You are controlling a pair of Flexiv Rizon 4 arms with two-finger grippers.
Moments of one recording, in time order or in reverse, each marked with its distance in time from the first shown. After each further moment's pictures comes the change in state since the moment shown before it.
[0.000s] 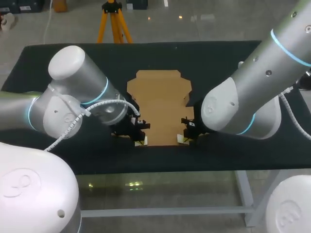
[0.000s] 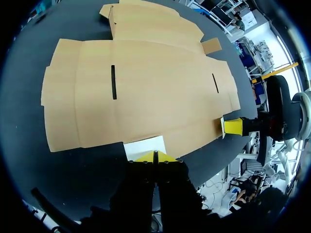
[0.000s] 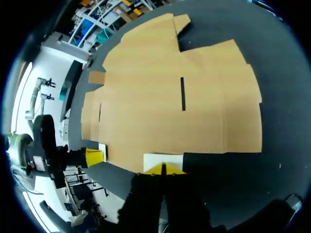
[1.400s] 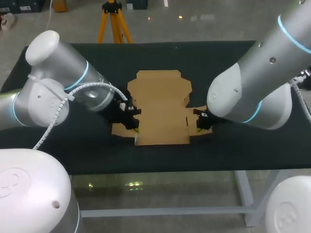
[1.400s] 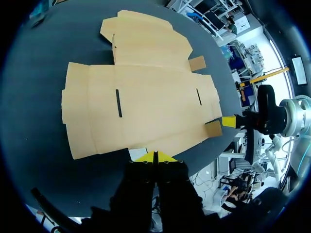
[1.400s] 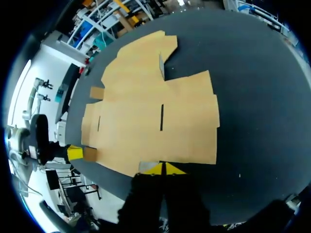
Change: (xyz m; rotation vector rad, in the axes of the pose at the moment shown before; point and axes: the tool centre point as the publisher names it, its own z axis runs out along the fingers) left arm 0.003 -0.023 -0.049 0.001 0.123 0.004; right arm -0.027 0.024 -0.049 -0.054 -0.061 -0.027
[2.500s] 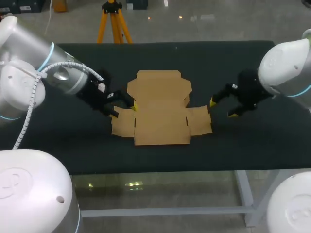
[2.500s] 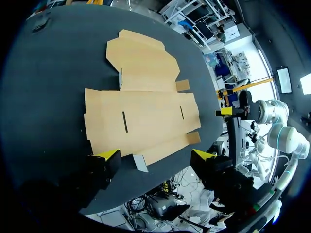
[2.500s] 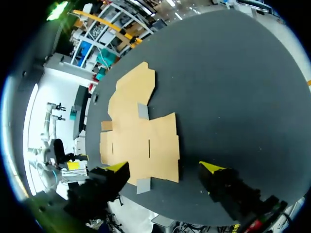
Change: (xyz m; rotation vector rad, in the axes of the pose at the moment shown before) left arm -0.009 -0.036 -0.067 0.043 0.150 -0.017; right arm -0.049 0.058 -0.062 -0.029 0.174 0.126
